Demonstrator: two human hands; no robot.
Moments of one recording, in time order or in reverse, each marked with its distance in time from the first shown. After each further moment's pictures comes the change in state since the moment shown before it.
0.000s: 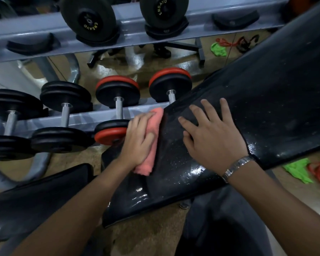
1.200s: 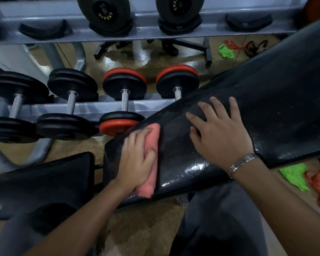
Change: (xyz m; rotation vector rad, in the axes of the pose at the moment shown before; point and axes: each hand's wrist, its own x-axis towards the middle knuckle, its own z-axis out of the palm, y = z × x) left_hand -0.073 0.009 0.000 0.060 0.056 -0.166; right_hand -0.001 0.002 0.003 -0.017 0.036 -0.008
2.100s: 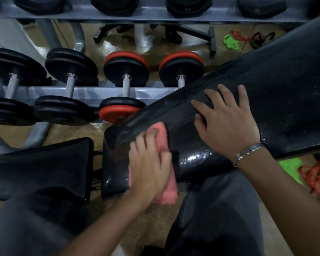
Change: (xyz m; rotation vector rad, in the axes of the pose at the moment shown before) left_hand -0.047 0.056 0.014 0.083 0.111 -0.147; right_hand -0.001 -0.002 0.001 0.011 0.001 0.014
